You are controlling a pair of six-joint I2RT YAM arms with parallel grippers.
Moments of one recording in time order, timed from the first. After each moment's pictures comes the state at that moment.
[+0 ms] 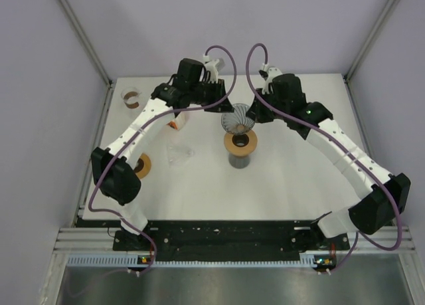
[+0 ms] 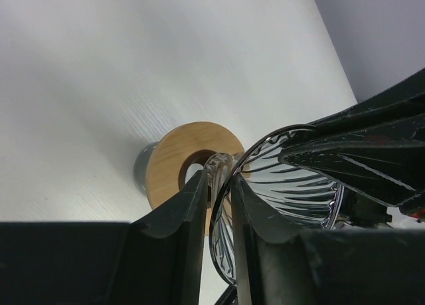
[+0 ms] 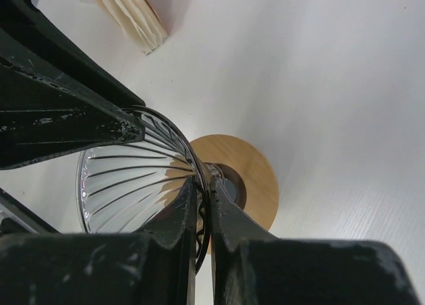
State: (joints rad) left arm -0.50 1.76 1.77 -0.61 0.52 -0.38; right arm 0.54 1.42 1.43 -0.56 -0.10 0.33
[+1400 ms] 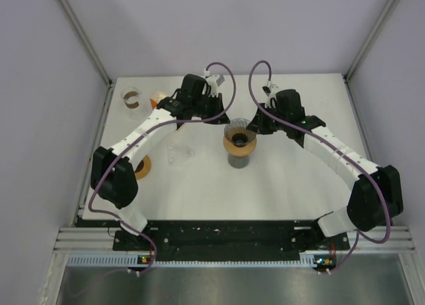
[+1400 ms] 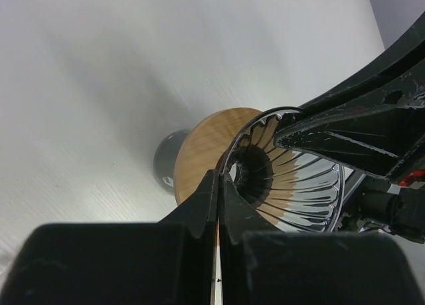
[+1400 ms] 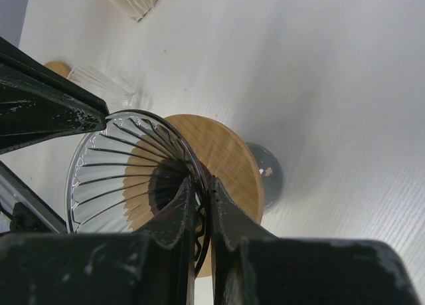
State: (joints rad) left arm -0.53 1.74 1.56 -0.51 0.42 -0.34; right arm 0.44 1.45 1.15 -0.34 -0.28 0.38
